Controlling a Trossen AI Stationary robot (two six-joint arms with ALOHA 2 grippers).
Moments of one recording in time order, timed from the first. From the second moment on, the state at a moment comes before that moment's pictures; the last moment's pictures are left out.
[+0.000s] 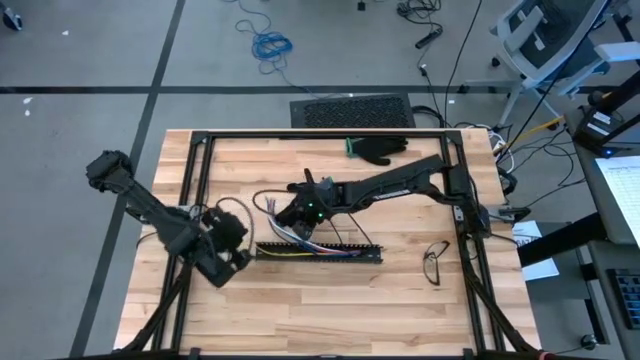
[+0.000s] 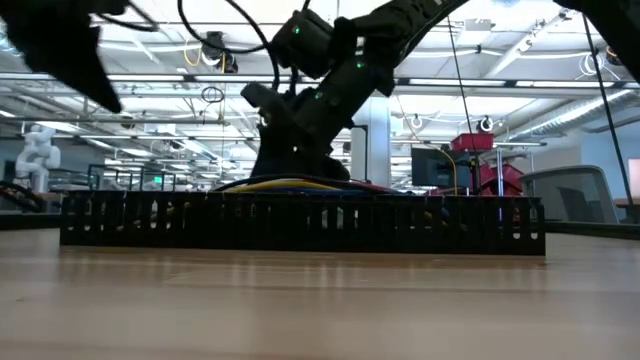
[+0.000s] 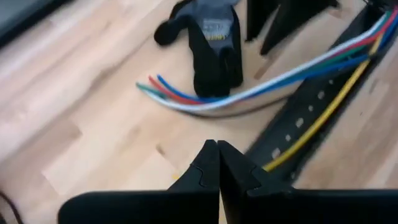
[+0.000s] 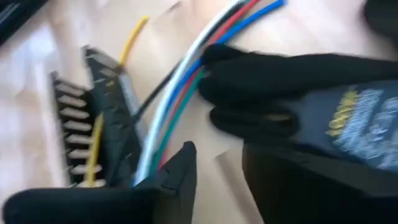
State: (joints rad) left arm -0.67 1.19 0.85 -1.09 -0.72 -1.32; right arm -0.06 2.11 1.49 -0.24 -0.07 0.57
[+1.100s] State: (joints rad) left arm -0.76 1.23 0.79 -0.81 -0.43 -1.04; right arm -0.09 2.11 1.49 -0.20 -0.06 0.51
